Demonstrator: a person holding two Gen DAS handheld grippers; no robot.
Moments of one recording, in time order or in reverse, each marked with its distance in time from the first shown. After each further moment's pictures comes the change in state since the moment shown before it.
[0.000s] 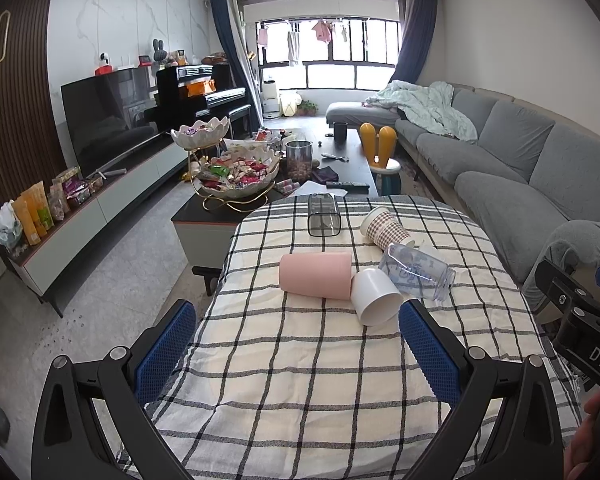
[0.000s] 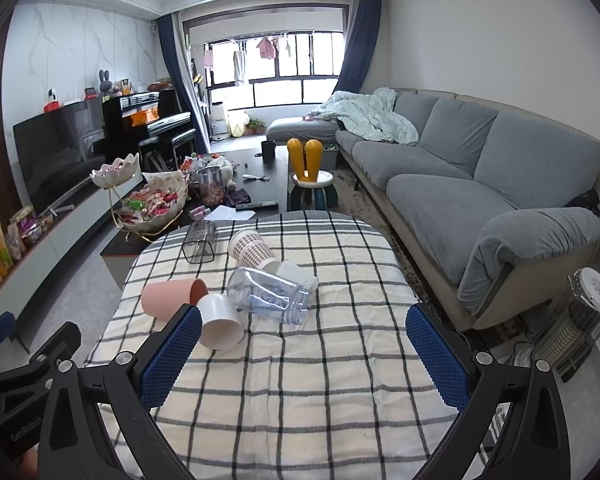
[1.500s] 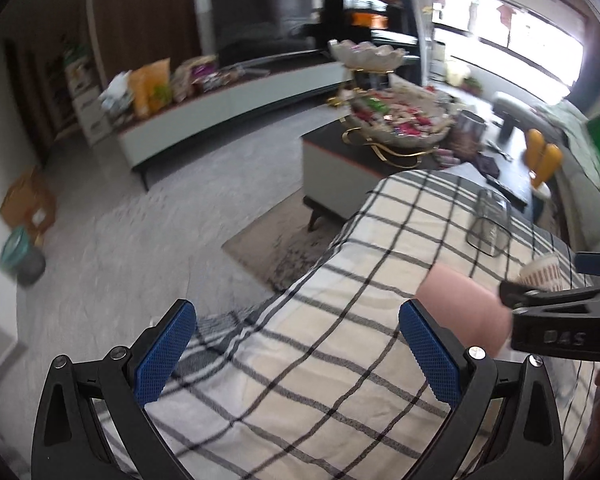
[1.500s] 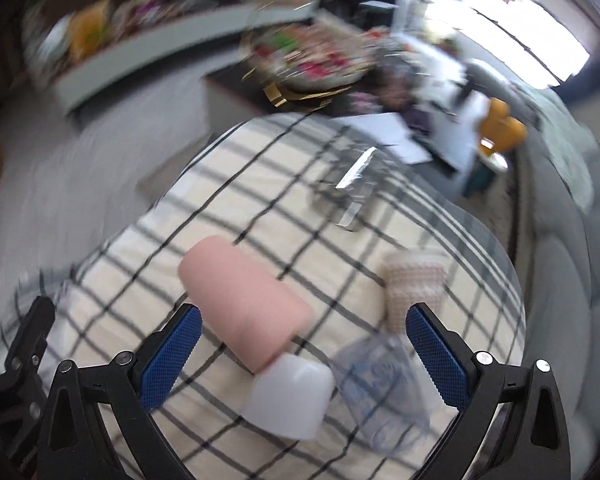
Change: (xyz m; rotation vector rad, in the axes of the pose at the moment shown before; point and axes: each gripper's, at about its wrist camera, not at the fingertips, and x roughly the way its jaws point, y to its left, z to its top) left arm 0.130 0.075 0.001 -0.476 0.255 0.450; right arm 0.243 0.207 0.056 -0.815 0.528 0.365
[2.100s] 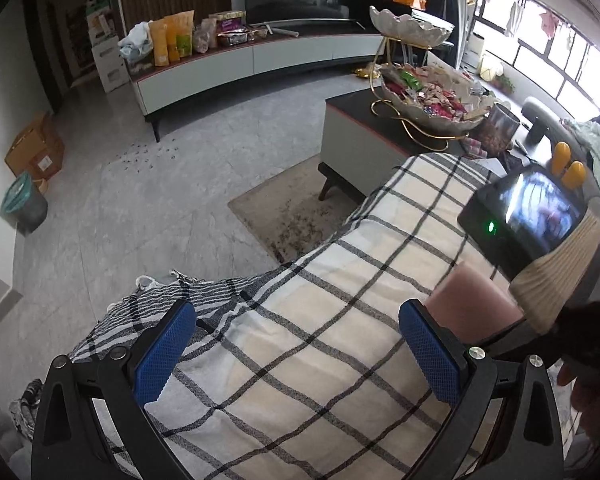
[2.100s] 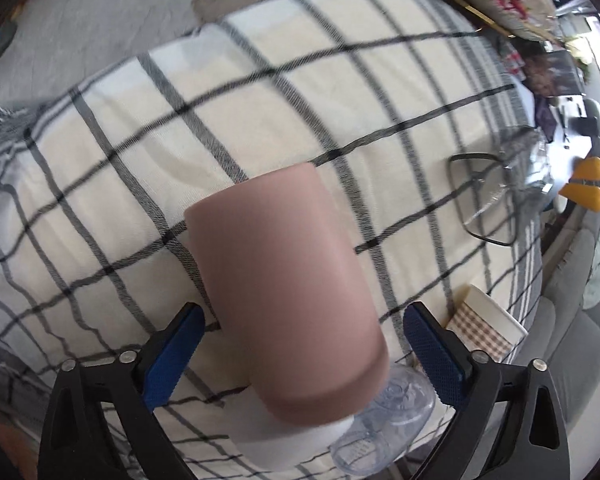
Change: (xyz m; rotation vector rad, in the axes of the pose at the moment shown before) left arm 0.038 0.005 0.002 -0.107 0.133 0.023; right arm 0.113 0.060 0.026 -0.400 0.501 0.026
